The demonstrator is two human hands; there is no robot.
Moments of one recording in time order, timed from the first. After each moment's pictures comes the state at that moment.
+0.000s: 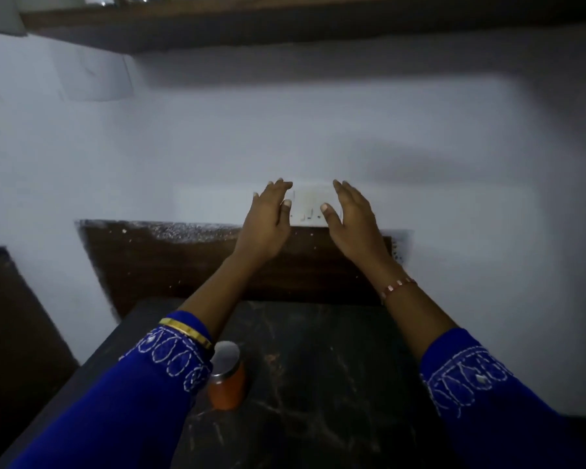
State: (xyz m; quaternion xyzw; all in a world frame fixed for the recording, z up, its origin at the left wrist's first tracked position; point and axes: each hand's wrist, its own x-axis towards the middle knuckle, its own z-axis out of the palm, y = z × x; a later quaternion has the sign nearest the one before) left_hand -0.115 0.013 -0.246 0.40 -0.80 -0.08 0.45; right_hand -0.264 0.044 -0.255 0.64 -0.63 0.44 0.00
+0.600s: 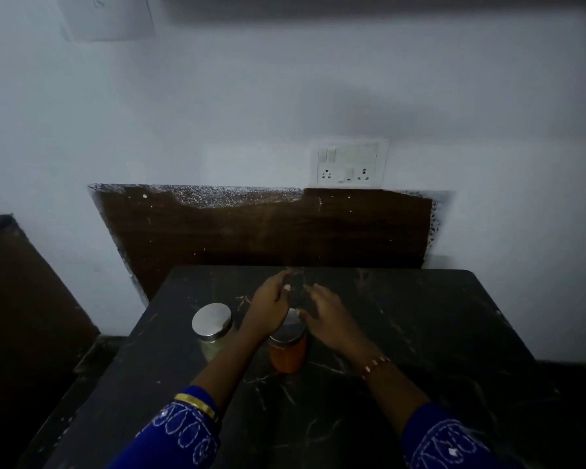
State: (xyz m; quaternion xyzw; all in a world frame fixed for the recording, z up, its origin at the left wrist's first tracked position) left_hand 0.030 0.006 -0.412 0.49 -0.75 -0.32 0.30; right_hand -0.097 0.049 -0.428 0.64 -0.69 0.23 -0.25
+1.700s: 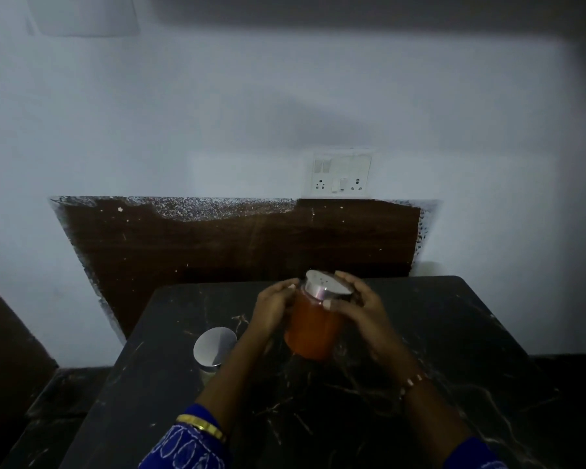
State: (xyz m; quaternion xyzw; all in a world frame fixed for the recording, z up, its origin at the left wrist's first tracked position) left_hand 0.050 -0.023 -0.393 0.41 -0.56 -0.64 0.34; right_hand -0.099 0.047 -0.398 0.41 -0.55 0.60 -0.42
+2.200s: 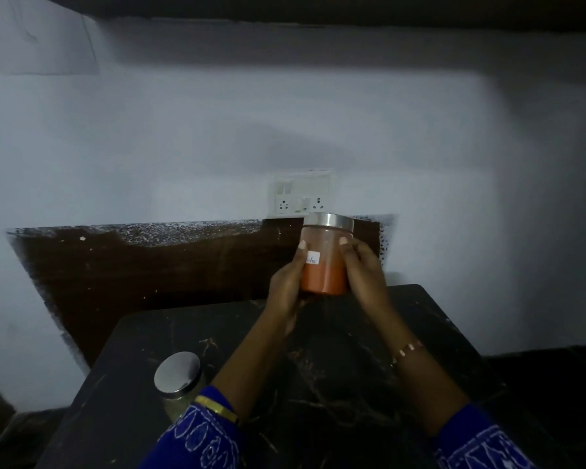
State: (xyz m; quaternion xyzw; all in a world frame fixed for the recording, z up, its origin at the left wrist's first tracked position) left_hand -0.038 0.009 -0.330 0.31 -0.52 -0.70 0.38; right_hand -0.150 0.054 -0.322 0.40 -0.59 0.66 -0.24
